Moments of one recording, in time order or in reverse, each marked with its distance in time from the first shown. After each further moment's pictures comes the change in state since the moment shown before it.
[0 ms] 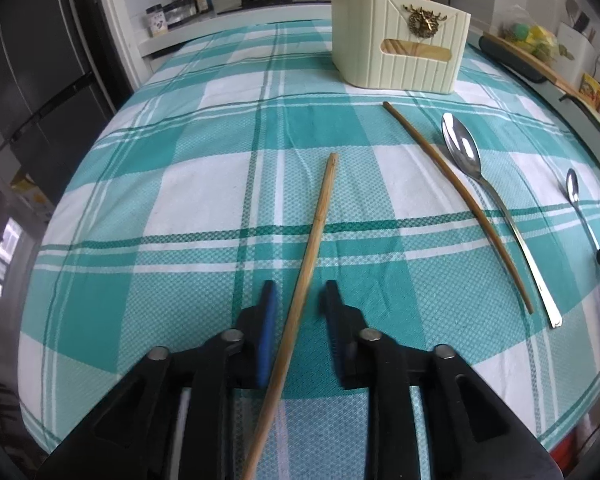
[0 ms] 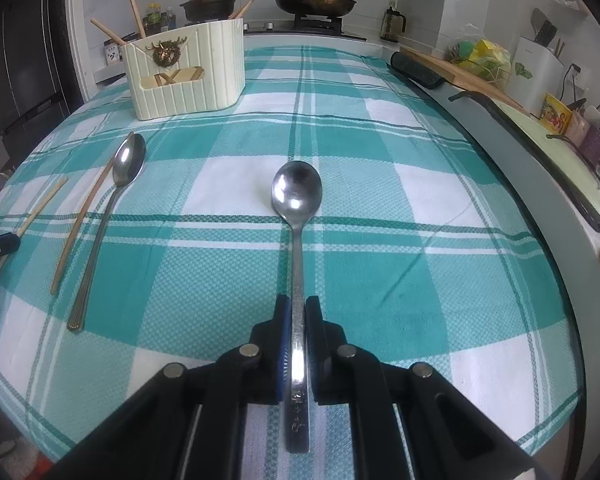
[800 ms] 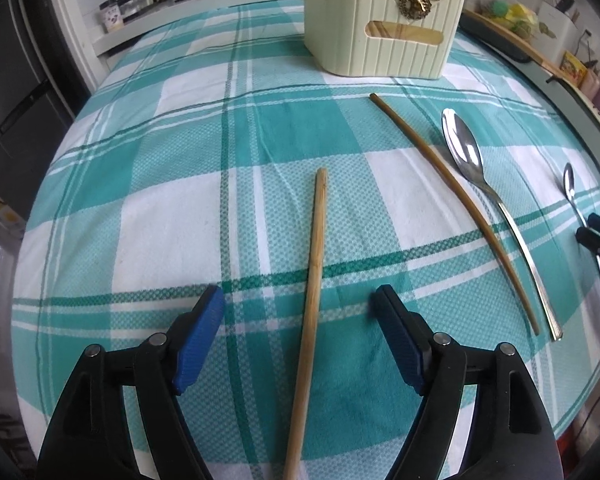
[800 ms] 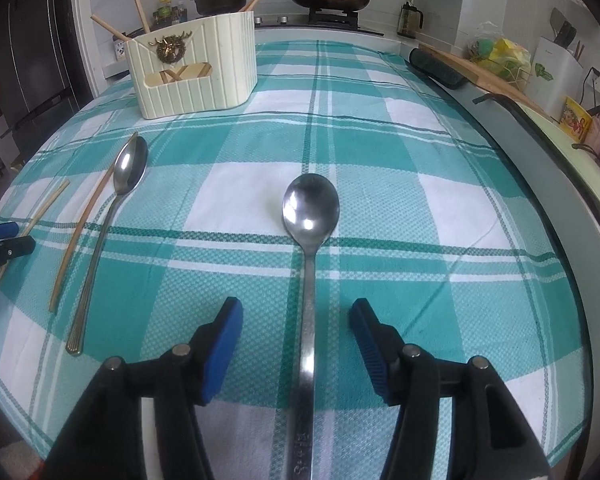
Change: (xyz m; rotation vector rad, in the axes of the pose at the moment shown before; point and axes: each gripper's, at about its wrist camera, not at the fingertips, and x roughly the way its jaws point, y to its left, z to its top) left arm 0.032 0.005 0.038 0.099 0.097 -0.105; right arm 0.022 -0.001 0.021 -0.025 0.024 0.048
